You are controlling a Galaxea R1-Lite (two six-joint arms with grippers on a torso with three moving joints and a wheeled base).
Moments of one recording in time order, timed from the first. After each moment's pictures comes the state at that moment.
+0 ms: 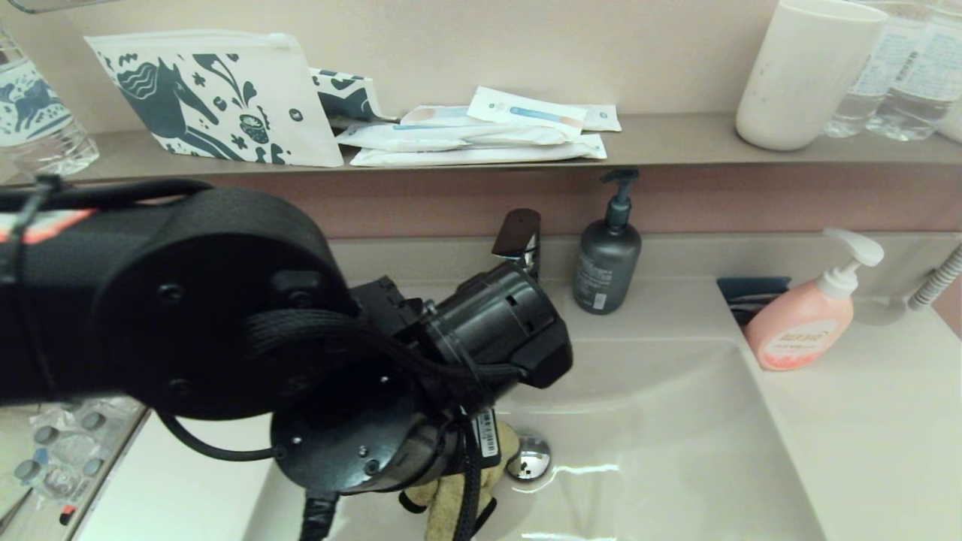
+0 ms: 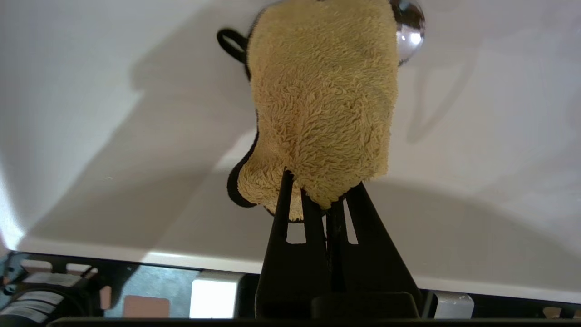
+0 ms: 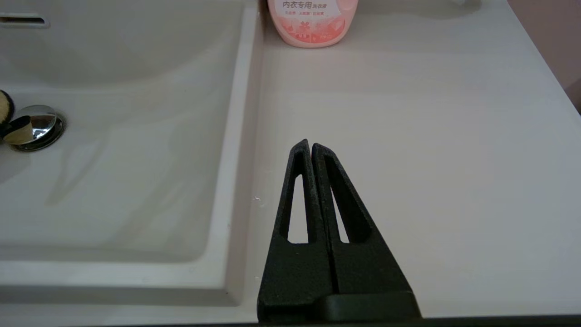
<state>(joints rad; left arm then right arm) -1.03 1.81 -1.48 0.93 0.48 -1.08 0.00 0.00 0.00 0.00 0.00 -0.03</state>
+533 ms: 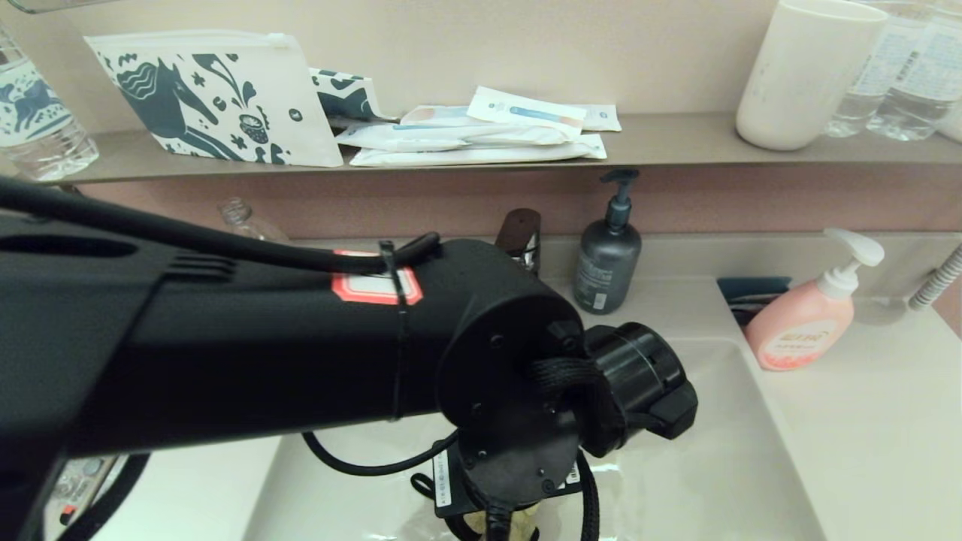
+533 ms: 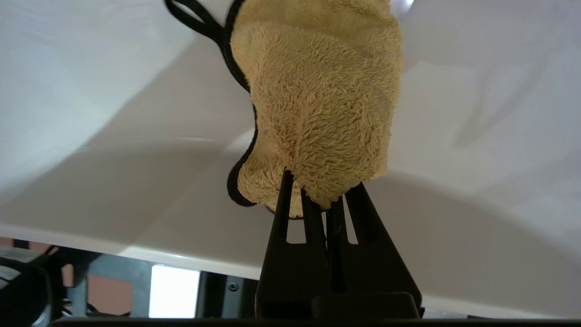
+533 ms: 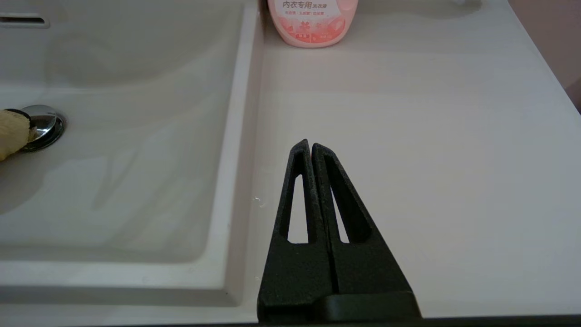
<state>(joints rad) -1.11 2.08 -1.76 1.10 0.47 -1.19 0.00 0.00 0.00 0.00 0.00 -0.03</state>
